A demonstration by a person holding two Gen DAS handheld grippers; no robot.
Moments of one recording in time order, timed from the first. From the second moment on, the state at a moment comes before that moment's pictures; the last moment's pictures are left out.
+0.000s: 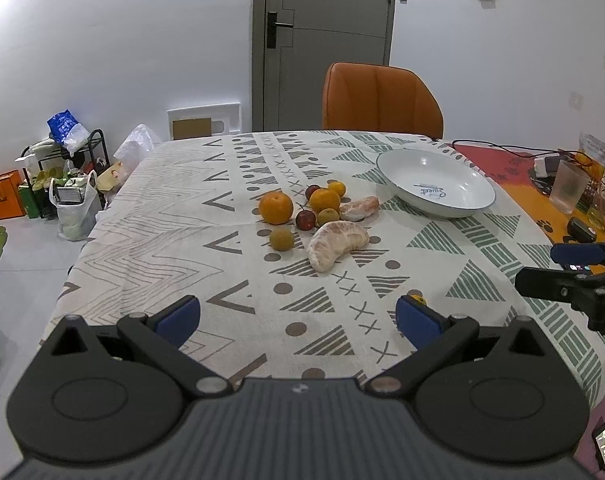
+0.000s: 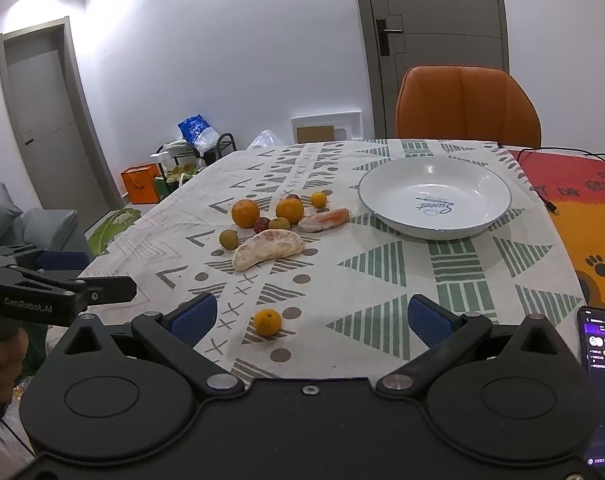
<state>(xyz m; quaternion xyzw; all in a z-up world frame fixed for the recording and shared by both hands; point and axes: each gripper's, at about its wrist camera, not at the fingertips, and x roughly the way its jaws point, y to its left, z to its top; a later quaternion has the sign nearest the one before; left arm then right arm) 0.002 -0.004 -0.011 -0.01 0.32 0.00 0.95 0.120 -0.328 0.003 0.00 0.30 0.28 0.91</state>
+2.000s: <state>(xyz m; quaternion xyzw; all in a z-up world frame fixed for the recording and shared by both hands) 0.015 0.019 -0.034 -0.03 0.30 0.05 0.95 0.136 -0.304 -0.031 -0.03 0.29 0.31 0.91</state>
